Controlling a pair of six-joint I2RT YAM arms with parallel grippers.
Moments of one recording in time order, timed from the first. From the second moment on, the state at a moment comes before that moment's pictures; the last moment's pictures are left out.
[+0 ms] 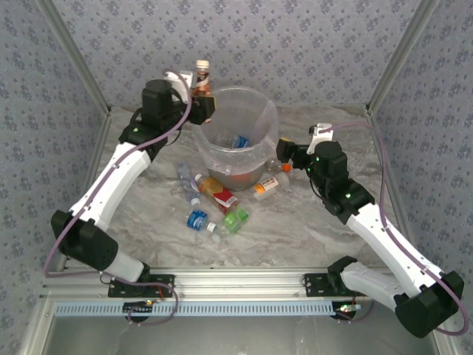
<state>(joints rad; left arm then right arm) -0.44 1.52 1.57 -0.33 0.15 -0.19 0.51 0.99 0.93 -0.21 0.27 0.33</state>
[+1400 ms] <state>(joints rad) -0.71 1.85 2.08 -1.02 -0.25 -0.06 0.46 0.99 0.93 -0.33 0.32 0.36</state>
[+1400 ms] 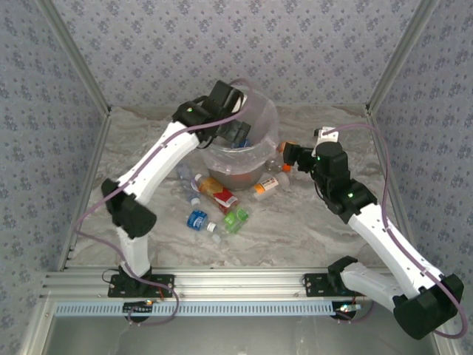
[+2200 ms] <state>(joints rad) -0.55 1.06 1.07 -0.37 -0.34 -0.40 0.27 1.42 1.10 -0.48 0.12 0.39</state>
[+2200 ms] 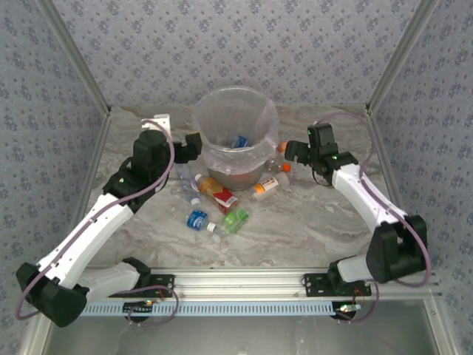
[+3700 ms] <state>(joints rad) -0.43 0.88 0.93 -0.35 -0.42 -0.54 0.20 2.26 1.78 -0.67 0.10 0.32</state>
